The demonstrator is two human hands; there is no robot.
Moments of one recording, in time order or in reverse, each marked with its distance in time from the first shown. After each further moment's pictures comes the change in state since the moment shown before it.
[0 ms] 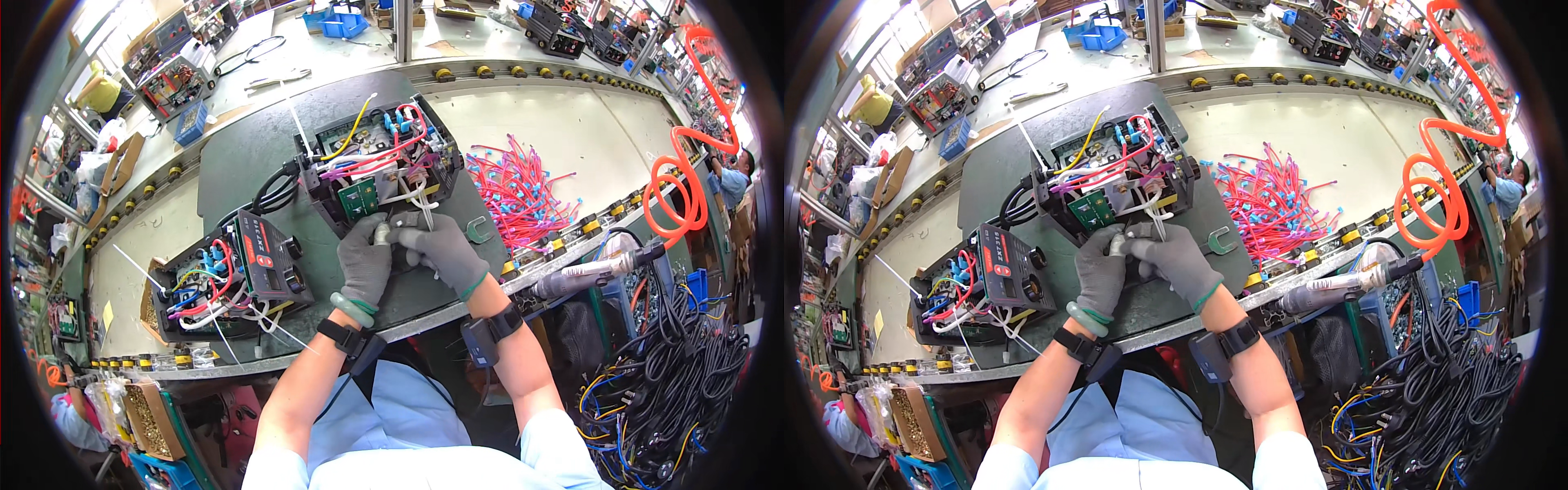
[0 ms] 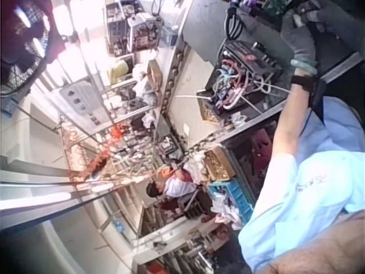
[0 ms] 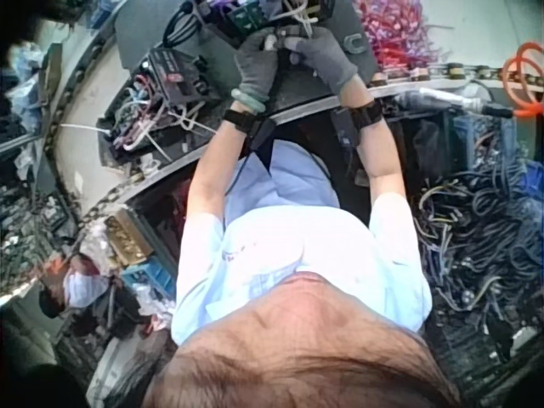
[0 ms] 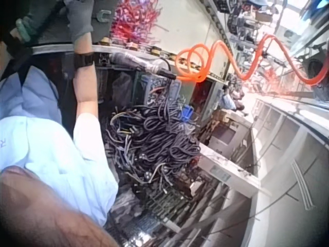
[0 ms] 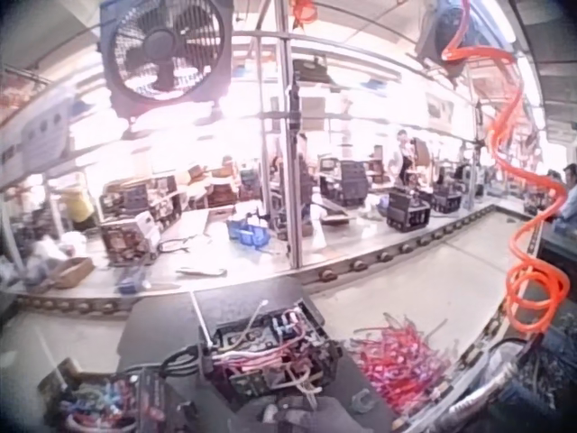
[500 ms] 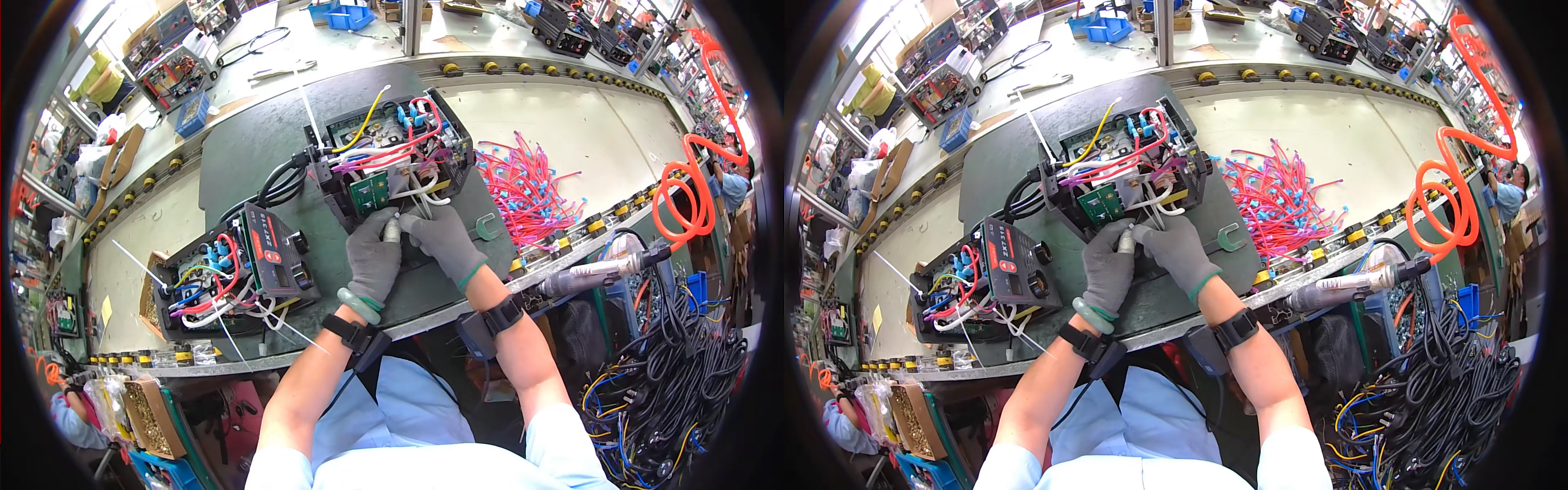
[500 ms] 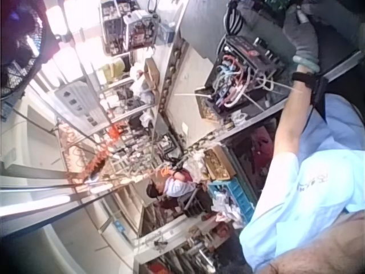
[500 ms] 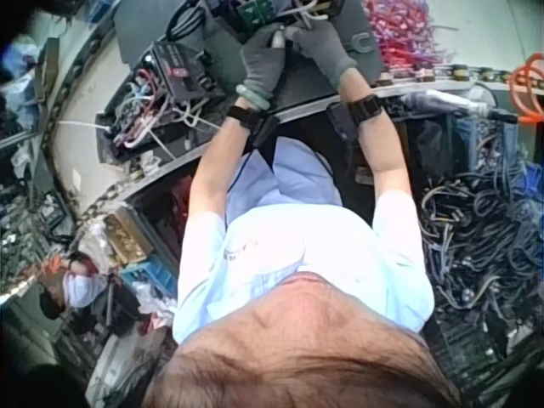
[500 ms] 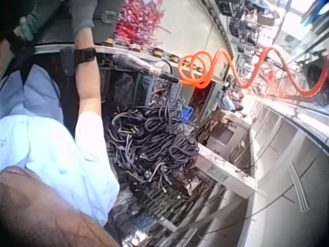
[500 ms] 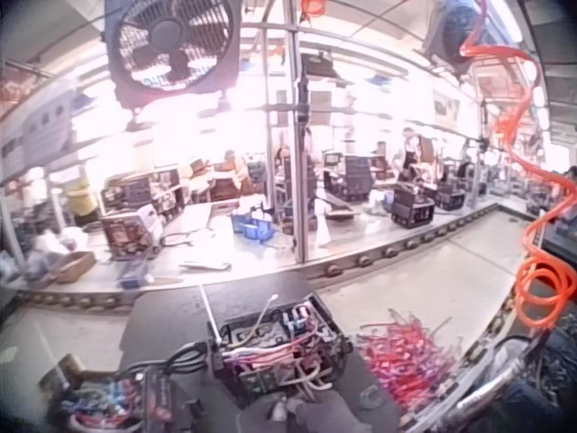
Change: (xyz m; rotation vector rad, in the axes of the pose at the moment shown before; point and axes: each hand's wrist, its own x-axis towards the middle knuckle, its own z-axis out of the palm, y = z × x) left_hand 0.002 0.002 -0.003 -0.010 -0.043 -0.007; right_hand 0.030 0.021 0.001 -0.216 0.229 0.073
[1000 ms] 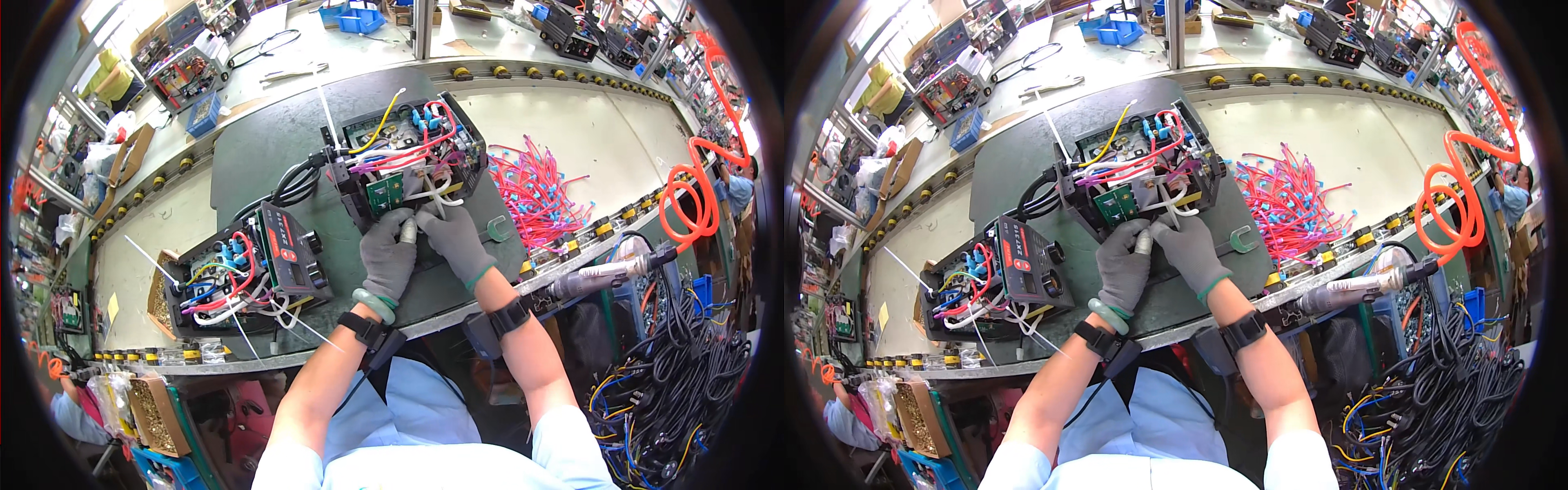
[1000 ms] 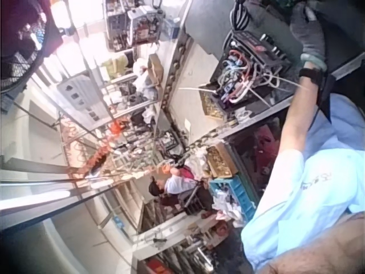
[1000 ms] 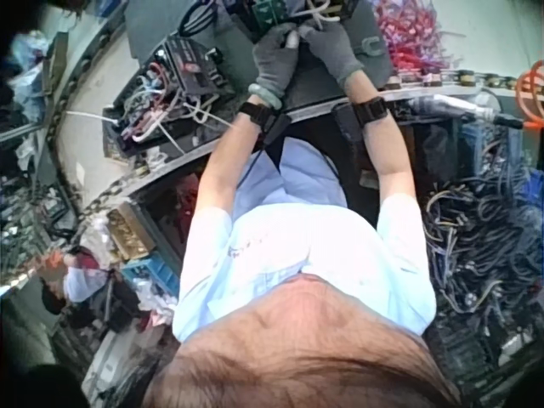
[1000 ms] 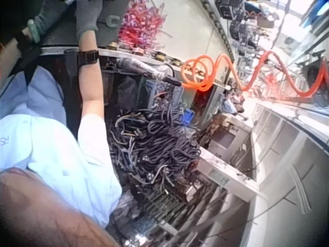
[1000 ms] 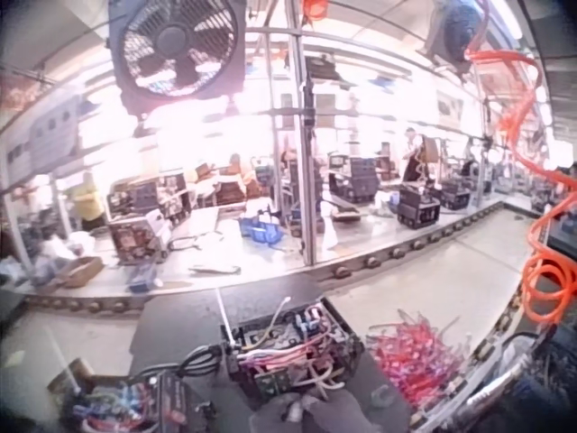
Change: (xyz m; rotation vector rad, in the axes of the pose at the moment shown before) left_hand 0.000 0.008 -0.002 0.125 0.041 0.138; right_hand -0.001 0.001 0.005 -0.103 0.096 -0.134
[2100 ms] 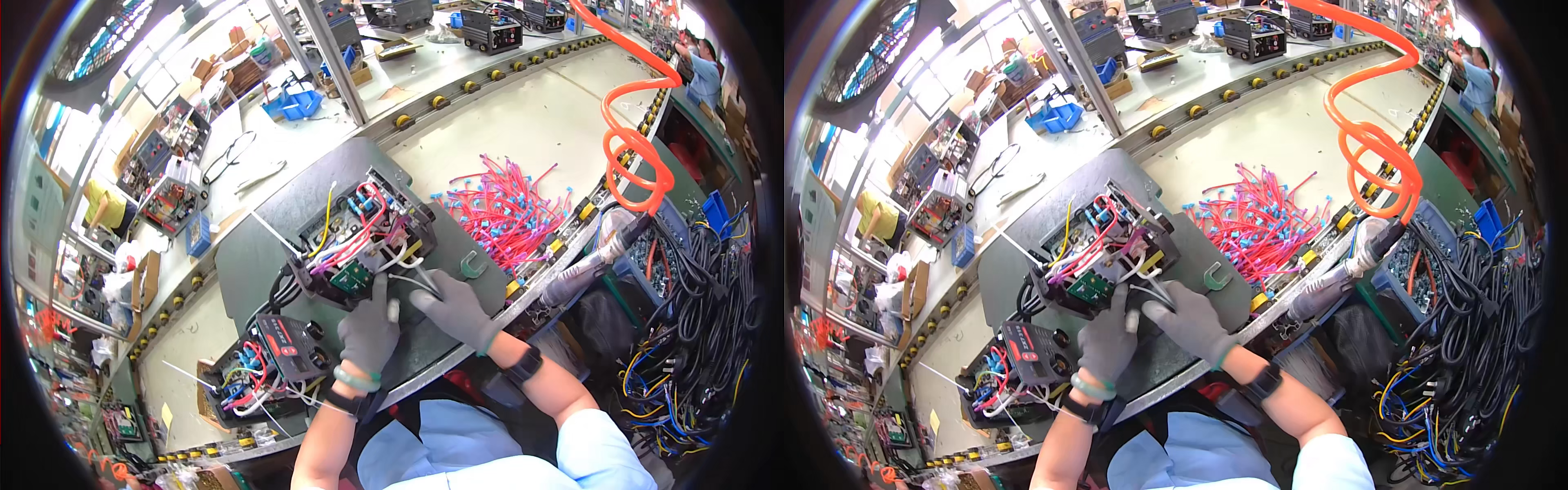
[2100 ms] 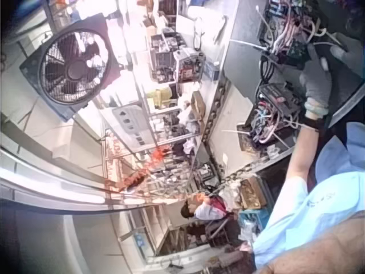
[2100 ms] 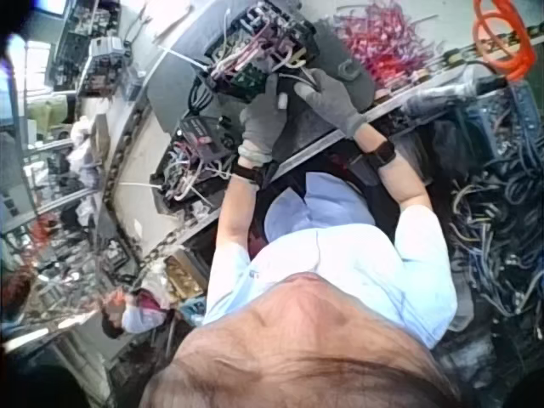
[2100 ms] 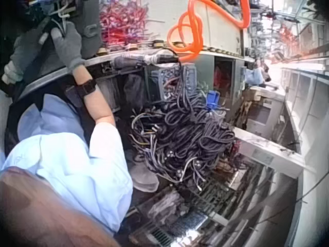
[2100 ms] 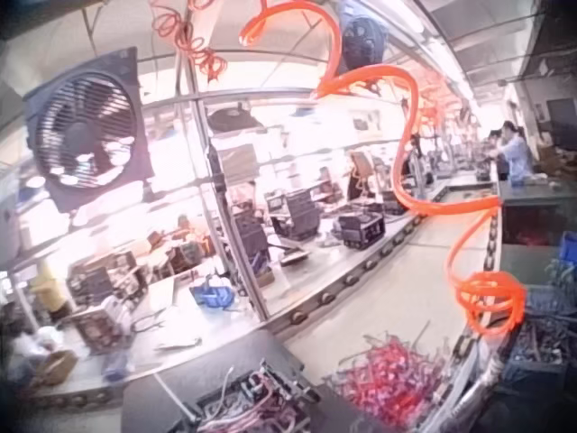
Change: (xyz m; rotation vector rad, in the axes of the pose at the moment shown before) left_hand 0.011 0.046 -0.031 0.996 -0.522 0.172; right_hand -0.056 0.001 -0.019 -0.095 0.286 -0.308
